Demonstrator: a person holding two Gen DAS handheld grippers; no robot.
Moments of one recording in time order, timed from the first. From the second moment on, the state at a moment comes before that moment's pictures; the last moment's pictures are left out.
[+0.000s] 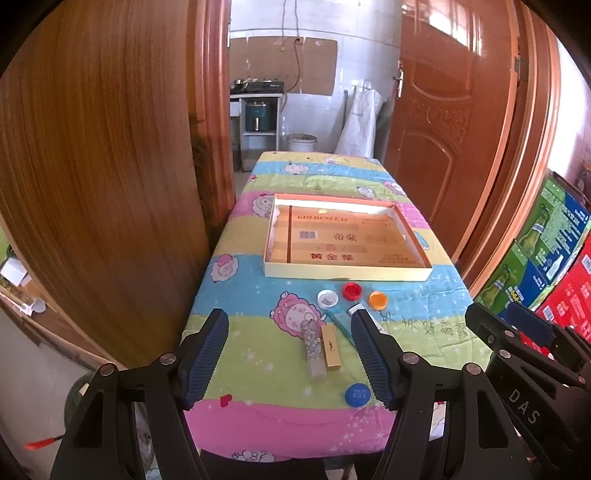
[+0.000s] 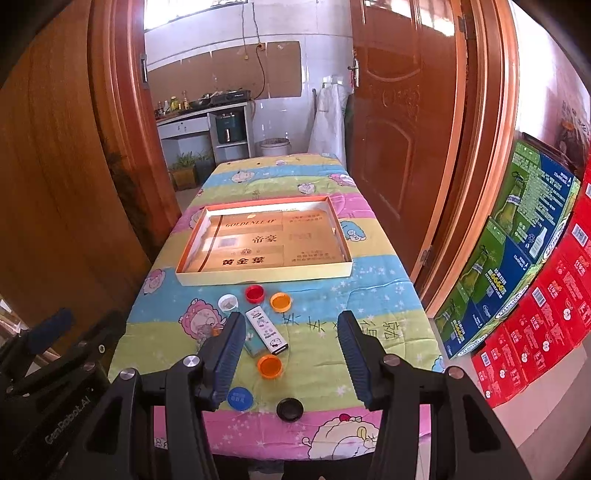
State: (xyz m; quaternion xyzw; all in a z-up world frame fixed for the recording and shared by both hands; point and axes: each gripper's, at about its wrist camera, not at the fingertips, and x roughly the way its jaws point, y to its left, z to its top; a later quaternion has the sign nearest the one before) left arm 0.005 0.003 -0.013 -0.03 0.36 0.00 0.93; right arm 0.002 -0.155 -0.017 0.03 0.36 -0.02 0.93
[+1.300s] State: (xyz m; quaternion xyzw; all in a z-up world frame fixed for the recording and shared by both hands) left arm 0.007 0.004 -0.018 -0.02 0.36 0.00 0.93; right arm 0.004 -0.158 -0.022 0.04 0.37 -0.02 0.93
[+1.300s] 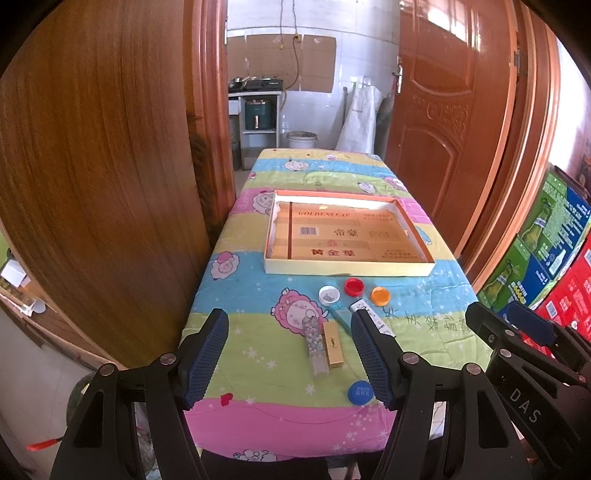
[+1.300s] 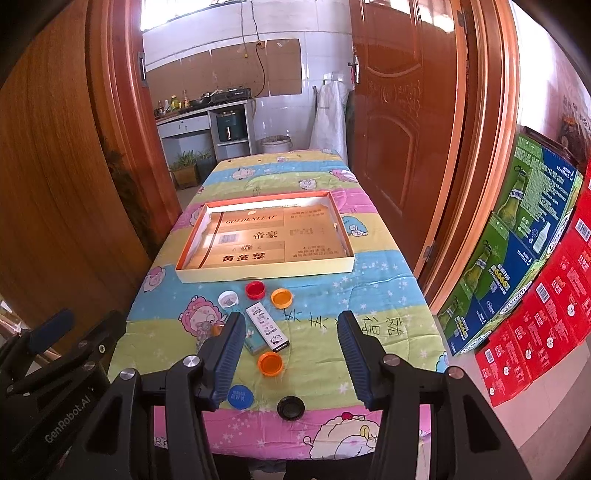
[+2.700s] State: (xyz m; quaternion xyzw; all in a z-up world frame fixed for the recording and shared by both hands) left arm 0.010 -0.007 -0.071 -0.01 0.38 -0.06 0.92; right arm -0.017 -0.171 -0.081 0.01 0.39 0.03 0.92
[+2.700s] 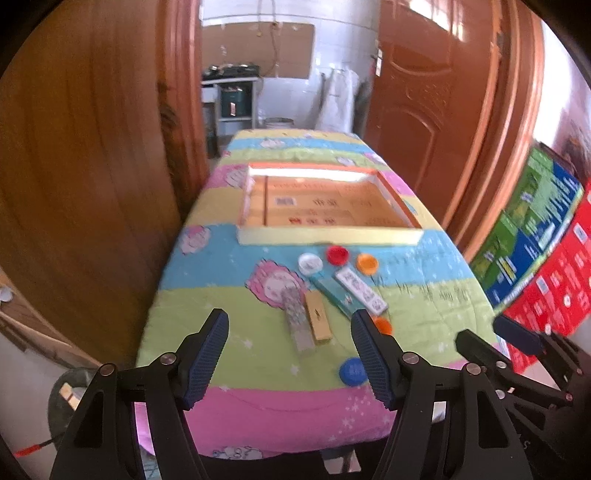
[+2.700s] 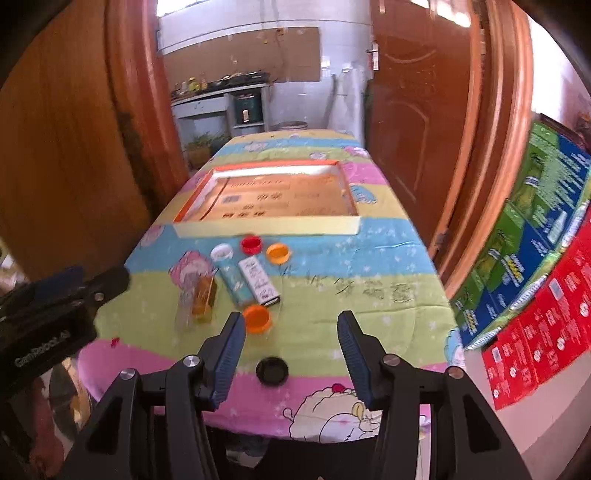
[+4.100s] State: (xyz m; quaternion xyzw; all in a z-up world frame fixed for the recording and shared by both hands) left arm 0.038 -0.054 -0.172 0.01 0.47 -0.19 0.86; right arm 0.004 -0.170 -0.171 -0.02 0.46 0.11 0.88
